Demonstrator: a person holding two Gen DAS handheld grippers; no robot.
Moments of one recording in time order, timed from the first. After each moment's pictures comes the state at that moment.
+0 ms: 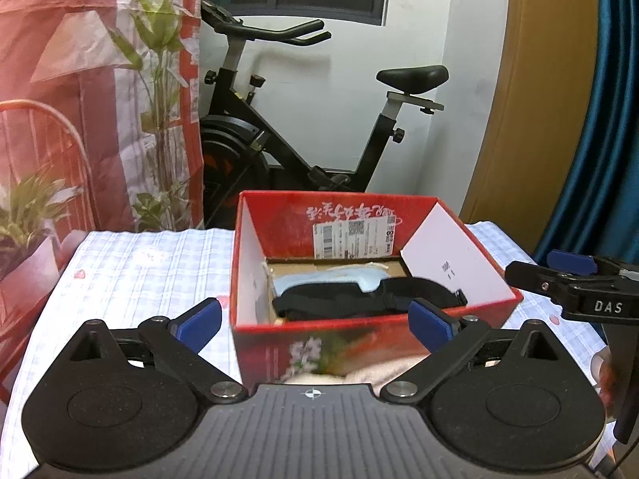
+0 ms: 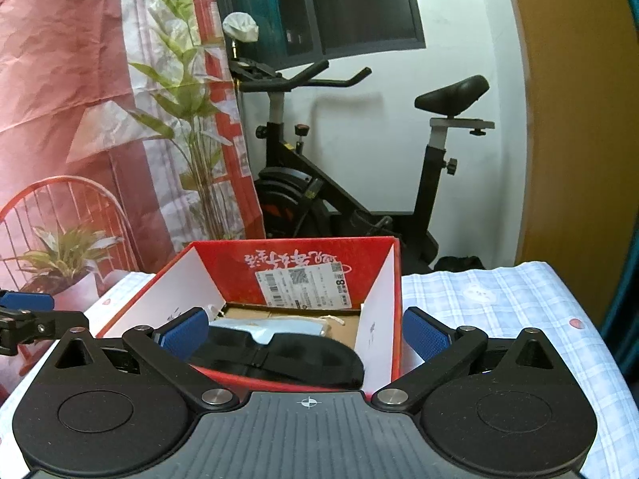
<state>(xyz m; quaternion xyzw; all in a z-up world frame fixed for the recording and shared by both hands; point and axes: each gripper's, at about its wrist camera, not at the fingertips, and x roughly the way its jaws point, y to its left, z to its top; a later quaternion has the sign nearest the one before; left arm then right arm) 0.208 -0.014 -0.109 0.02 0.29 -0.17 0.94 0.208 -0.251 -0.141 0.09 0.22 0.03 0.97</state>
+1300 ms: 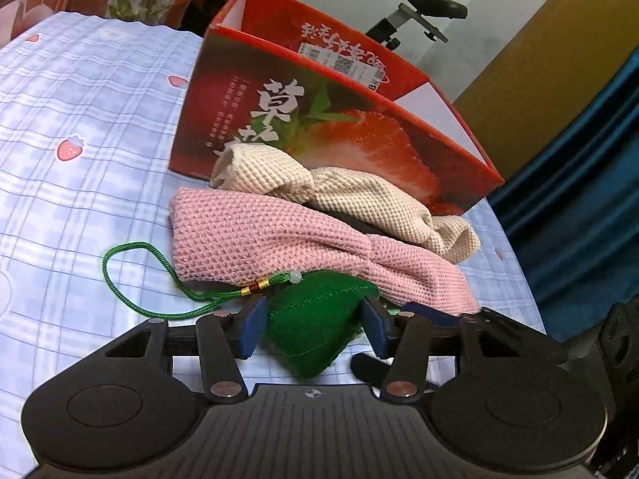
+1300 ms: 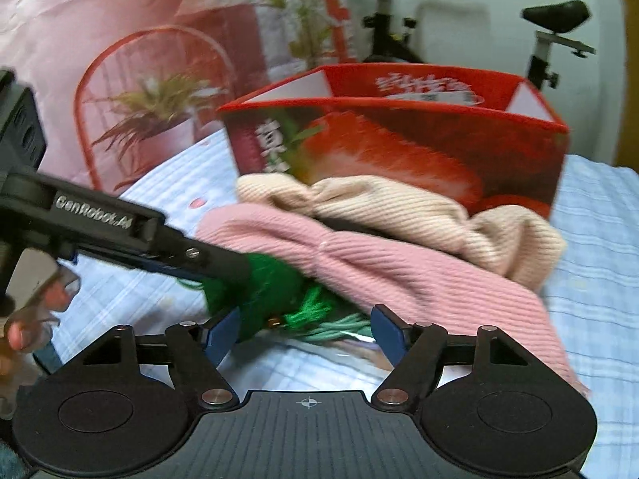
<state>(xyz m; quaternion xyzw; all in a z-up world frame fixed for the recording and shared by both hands) 0.179 0.002 -0.237 -0.15 0.45 -0.24 0.85 0.141 -0.150 -0.253 0.04 0.35 0.19 0.92</state>
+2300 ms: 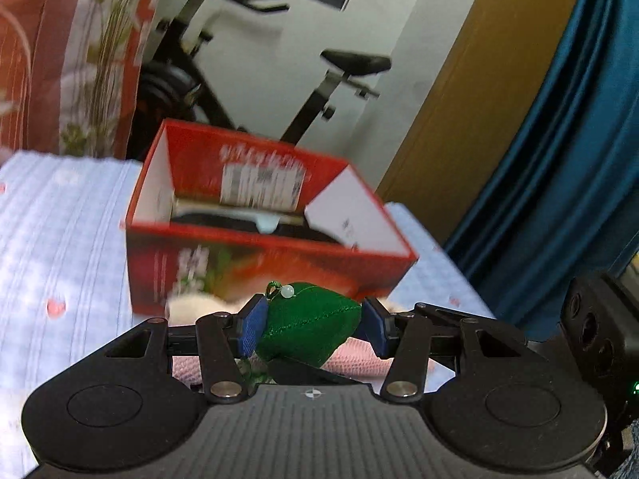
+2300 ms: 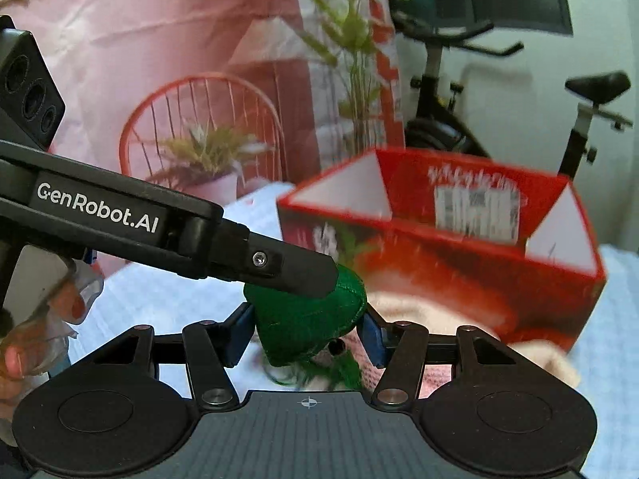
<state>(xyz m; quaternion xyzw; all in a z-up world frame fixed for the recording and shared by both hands) 0.169 -0.026 -0.131 -0.09 0.33 -0.28 0.90 0.161 -0.144 -0.179 0.03 0.26 0.23 0.94</state>
